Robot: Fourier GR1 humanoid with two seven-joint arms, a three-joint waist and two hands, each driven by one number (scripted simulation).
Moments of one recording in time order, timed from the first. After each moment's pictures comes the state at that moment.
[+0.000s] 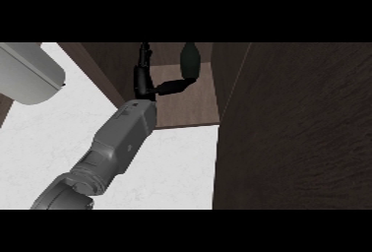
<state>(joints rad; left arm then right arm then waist) -1.10 0.00 0.06 -0.10 0.43 0.51 -0.82 -0.11 -0.04 0.05 -2.42 -0.17 0.19 0.59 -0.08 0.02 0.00</state>
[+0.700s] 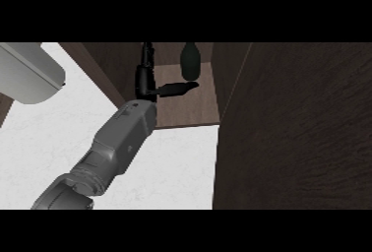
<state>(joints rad) -1.10 0.00 0.05 -0.11 0.41 0.40 -0.85 -0.12 -0.02 0.08 -2.41 -0.17 0.17 0.61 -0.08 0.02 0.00</state>
